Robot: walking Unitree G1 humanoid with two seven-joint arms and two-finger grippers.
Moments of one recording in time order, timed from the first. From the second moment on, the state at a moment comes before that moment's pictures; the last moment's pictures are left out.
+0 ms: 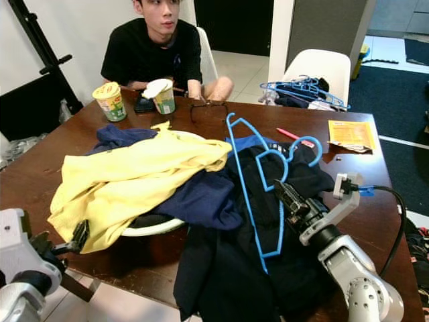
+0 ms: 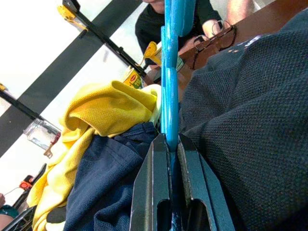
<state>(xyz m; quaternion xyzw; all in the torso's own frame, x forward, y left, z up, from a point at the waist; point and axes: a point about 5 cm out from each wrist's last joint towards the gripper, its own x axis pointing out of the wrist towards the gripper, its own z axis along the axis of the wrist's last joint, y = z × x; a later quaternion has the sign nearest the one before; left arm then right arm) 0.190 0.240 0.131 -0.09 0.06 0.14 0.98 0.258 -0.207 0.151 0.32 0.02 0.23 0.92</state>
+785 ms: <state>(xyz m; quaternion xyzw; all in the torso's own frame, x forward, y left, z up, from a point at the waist) 0.202 0.243 0.147 -0.10 0.01 0.11 0.99 0.258 -0.209 0.152 0.32 0.01 0.23 0.92</state>
